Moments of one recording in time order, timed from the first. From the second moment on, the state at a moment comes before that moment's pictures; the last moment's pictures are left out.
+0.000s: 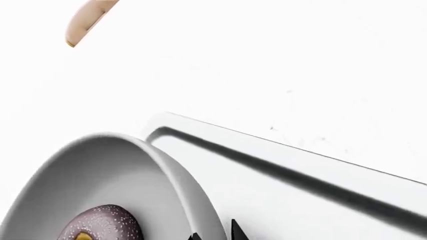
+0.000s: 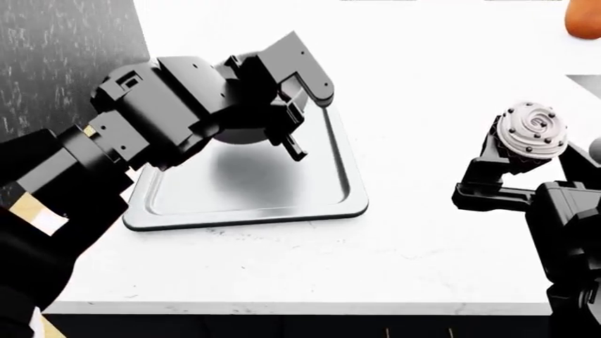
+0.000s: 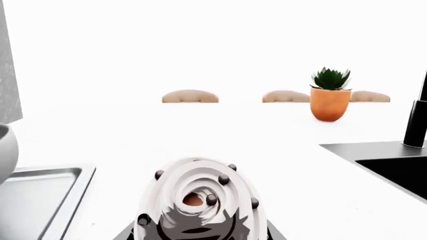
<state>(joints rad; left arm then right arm) -1.62 -0.24 1.29 -0.57 -0.76 -0.70 0.33 0.51 0.99 -0.20 -0.75 1.29 0.58 1.02</state>
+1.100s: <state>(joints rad) -1.64 -0.26 1.24 -0.54 -0.76 -0.73 0.29 0.47 0.98 -0.19 -0.73 1.26 0.55 0.99</state>
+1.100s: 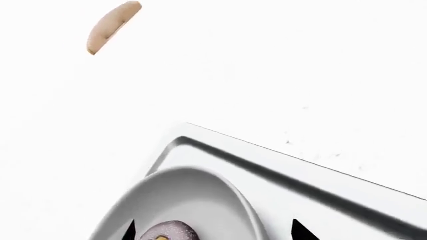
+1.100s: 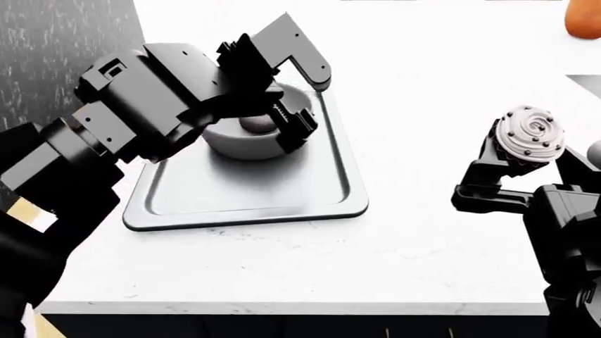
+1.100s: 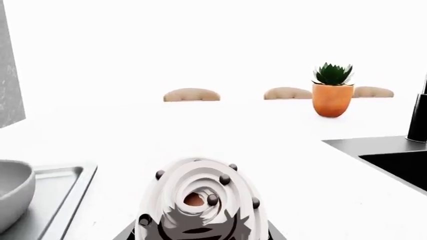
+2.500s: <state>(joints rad) -0.90 -1.00 0.58 0.34 -1.21 -0.25 -0.23 1.05 0.66 -0.52 -0.35 1.32 0.85 0.79</state>
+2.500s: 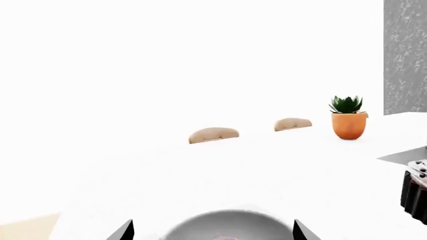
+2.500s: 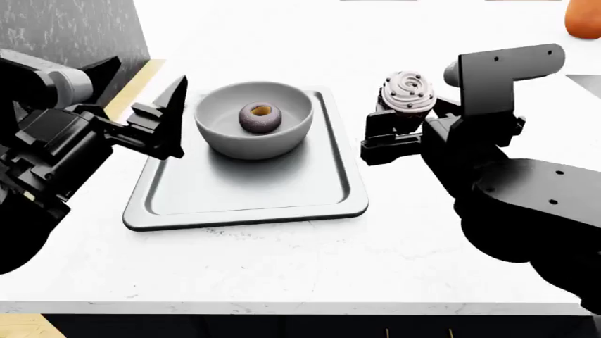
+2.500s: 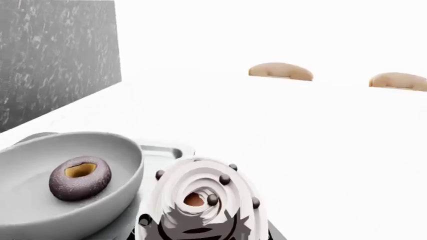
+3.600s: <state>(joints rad) -0.80 -1.00 0.57 0.29 -1.19 -0.19 -0.23 1.05 0.42 -0.72 -0.03 1.15 0.75 0.46</state>
